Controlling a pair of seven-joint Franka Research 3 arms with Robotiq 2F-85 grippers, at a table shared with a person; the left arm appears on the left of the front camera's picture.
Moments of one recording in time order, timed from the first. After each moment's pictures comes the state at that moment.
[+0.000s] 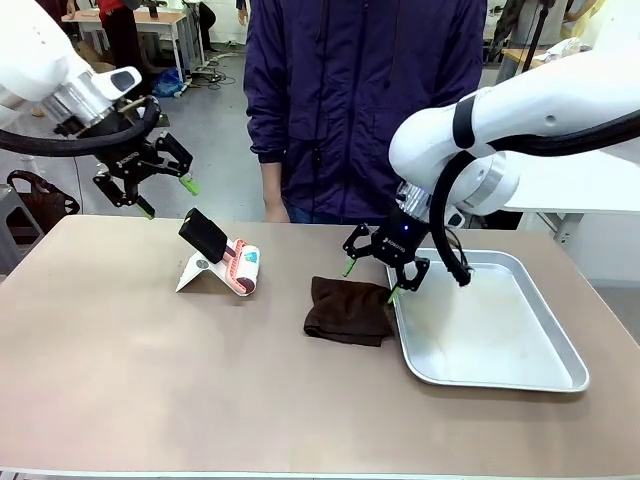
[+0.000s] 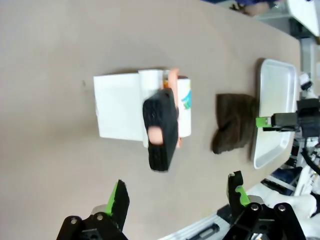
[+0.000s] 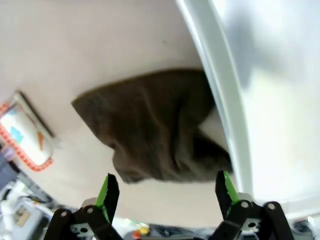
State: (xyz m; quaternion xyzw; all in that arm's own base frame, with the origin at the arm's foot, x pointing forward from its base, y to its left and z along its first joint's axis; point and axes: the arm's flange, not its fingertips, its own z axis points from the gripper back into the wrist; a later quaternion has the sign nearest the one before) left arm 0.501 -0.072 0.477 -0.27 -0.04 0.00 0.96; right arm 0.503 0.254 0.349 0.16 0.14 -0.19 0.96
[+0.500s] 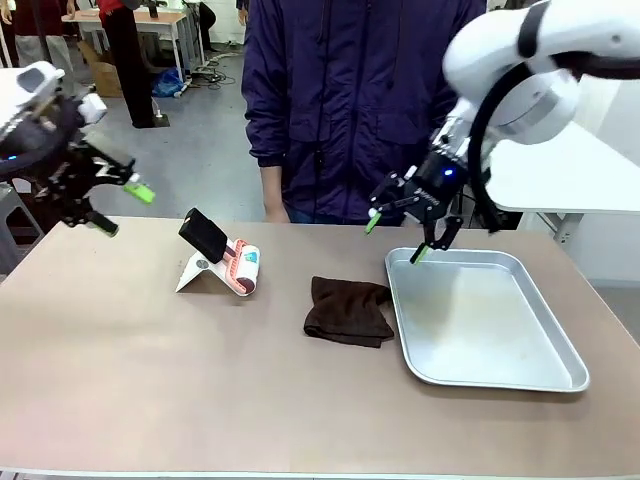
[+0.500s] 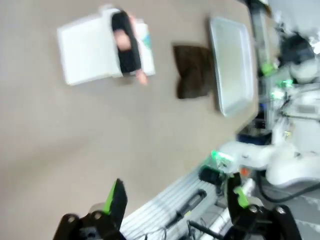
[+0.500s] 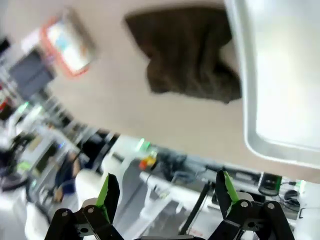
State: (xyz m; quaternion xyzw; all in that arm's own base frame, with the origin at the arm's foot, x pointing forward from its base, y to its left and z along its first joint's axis) left arm 0.397 -0.008 0.485 -0.40 -0.04 -0.09 0.91; right arm 0.510 0.189 0.425 0.31 0.25 -0.09 0.91
